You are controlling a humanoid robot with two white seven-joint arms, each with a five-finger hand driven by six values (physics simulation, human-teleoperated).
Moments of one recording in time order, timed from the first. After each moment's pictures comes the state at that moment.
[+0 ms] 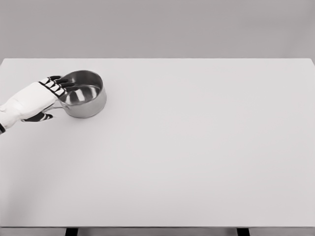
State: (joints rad) left arm -0.27 0.77 -0.24 -1.40 -0.79 -0.61 -0.06; right arm 0.04 0.00 -0.16 0.08 -0.02 -0.29 -0.02
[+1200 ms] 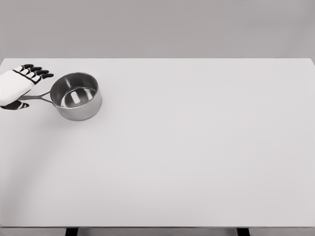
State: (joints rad) left arm -0.38 0.78 -0.21 -1.21 -0.86 -0.61 -0.06; right arm 0.04 0.00 -0.16 0.08 -0.02 -0.29 -0.02
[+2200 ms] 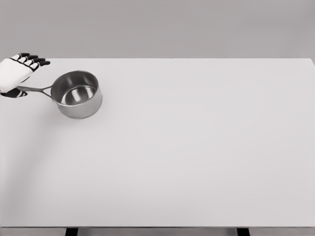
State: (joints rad) left arm -0.52 0.71 -0.22 -1.06 -0.94 -0.61 -0.06; right arm 0.04 0.00 -0.16 0.08 -0.02 -0.29 -0.02
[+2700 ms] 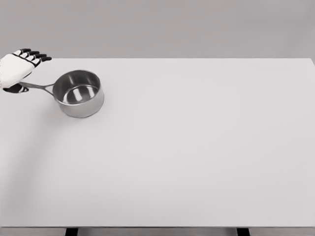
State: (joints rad) left arm -0.57 0.68 -0.23 -1.02 -0.98 -0.61 -0.06; right arm 0.04 0.00 -0.16 0.08 -0.02 -0.29 -0.02
